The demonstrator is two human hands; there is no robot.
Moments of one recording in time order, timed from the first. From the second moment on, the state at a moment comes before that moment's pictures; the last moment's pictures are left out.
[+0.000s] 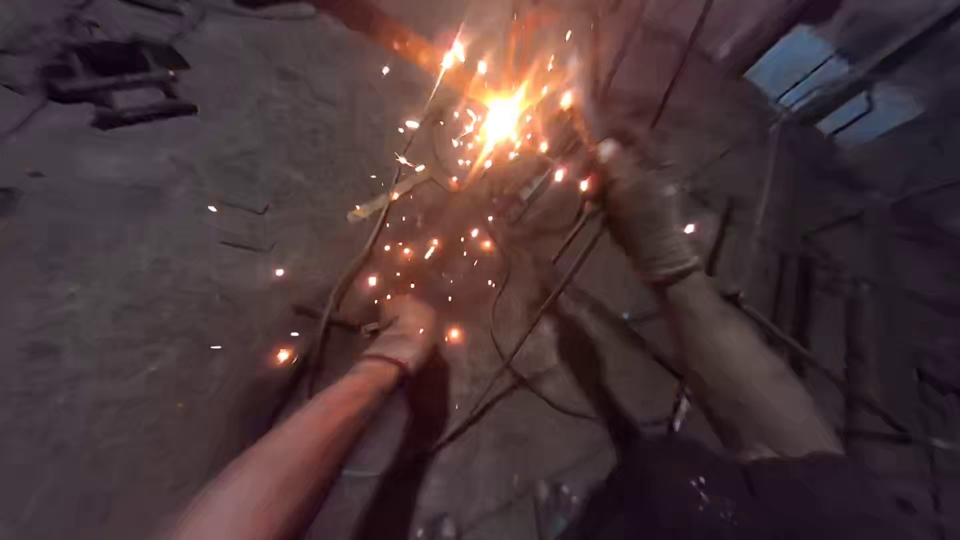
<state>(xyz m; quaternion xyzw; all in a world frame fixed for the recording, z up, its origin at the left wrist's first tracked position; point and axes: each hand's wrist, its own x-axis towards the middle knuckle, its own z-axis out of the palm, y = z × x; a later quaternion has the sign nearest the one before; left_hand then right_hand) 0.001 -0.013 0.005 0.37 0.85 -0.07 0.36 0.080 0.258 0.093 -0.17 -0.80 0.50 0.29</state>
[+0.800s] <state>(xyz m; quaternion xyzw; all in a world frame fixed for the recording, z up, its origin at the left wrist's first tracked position) 0.157 -0.056 -0.049 -0.09 0.57 0.60 0.55 0.256 0.197 -0.014 -0.29 -0.74 0.61 -0.06</state>
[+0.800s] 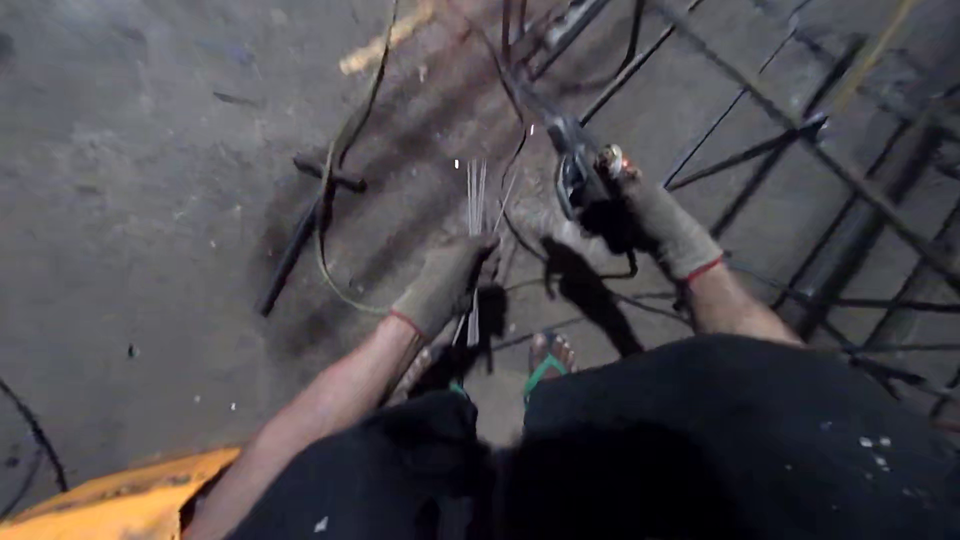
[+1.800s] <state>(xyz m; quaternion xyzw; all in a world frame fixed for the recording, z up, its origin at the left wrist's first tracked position) 0.182 -0.038 -0.022 -0.19 0.53 0.65 0.51 0.233 0.138 -0.039 -0.22 -0.93 0.23 -0.16</state>
